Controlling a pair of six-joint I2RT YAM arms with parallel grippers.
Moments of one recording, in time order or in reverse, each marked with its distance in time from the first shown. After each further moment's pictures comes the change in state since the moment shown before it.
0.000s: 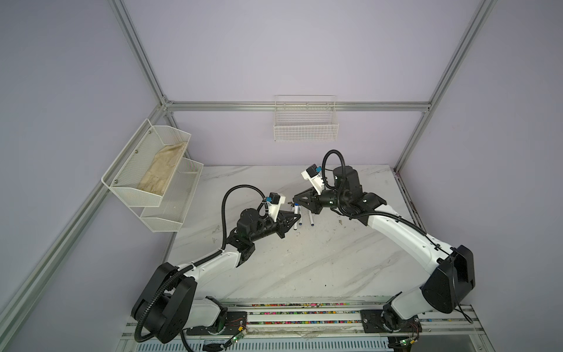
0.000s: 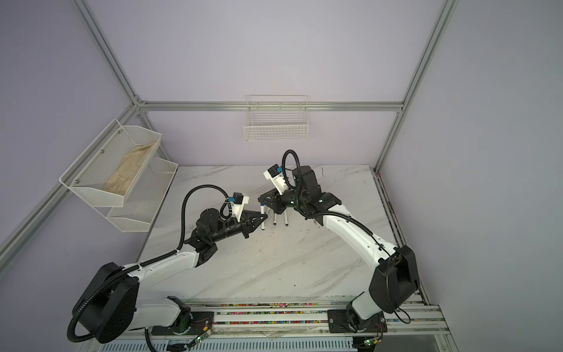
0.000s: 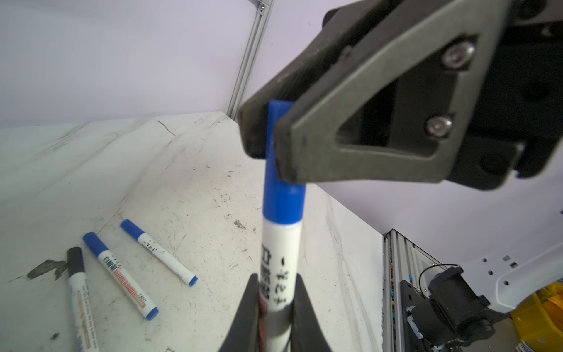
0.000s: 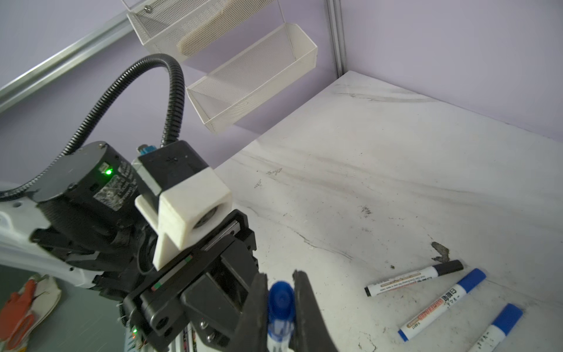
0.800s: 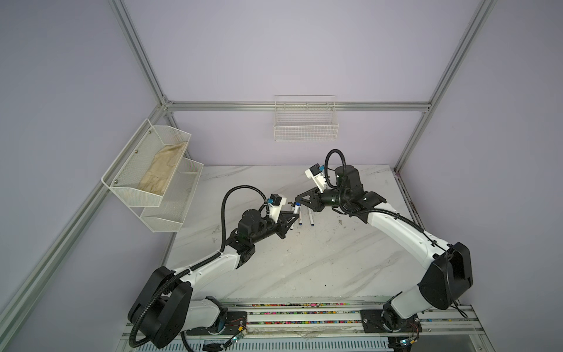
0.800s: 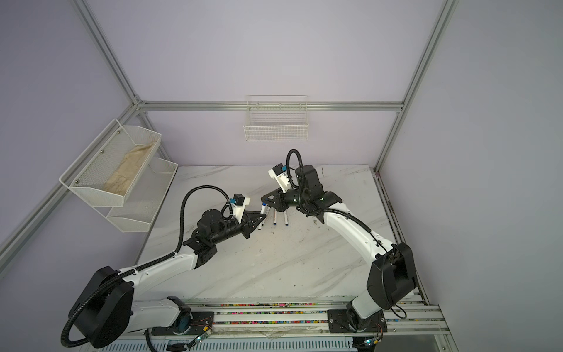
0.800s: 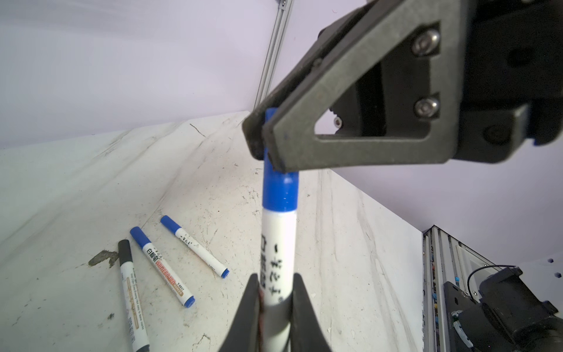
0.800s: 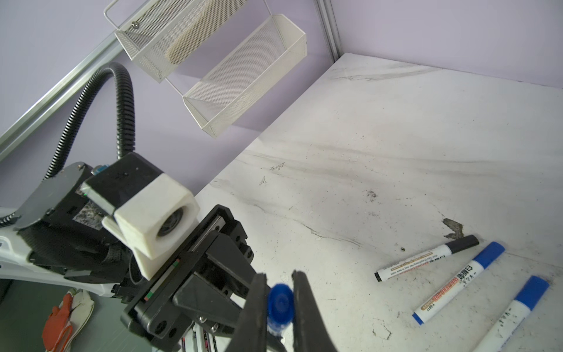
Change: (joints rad) left arm -0.058 -0.035 0.002 -0.058 -0.129 0.108; right arm -0.093 -0.016 -0.034 0.038 -0.134 0.141
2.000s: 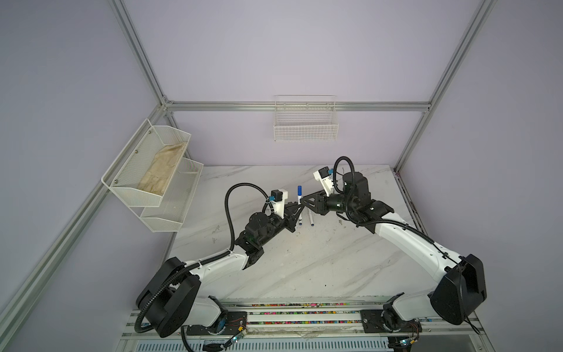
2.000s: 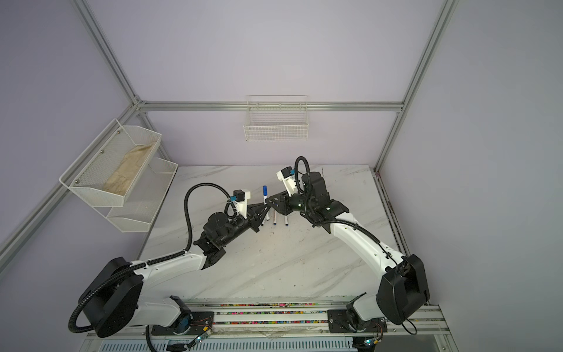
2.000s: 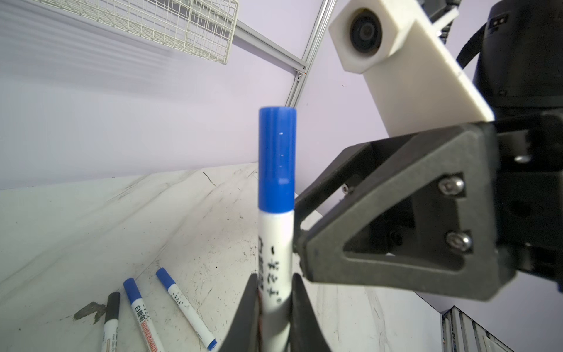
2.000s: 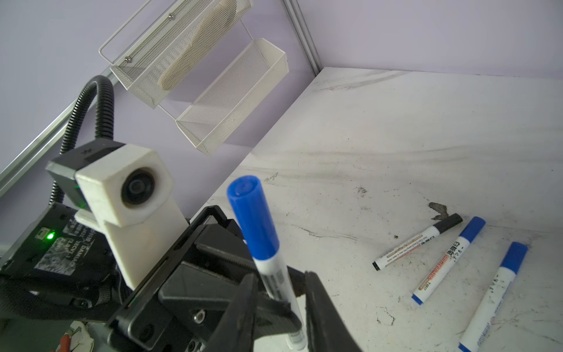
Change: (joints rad) left arm -0.103 0.087 0.023 0.227 -0.228 -0.106; right arm -0.001 -0.106 -0.144 0.133 0.074 0.129
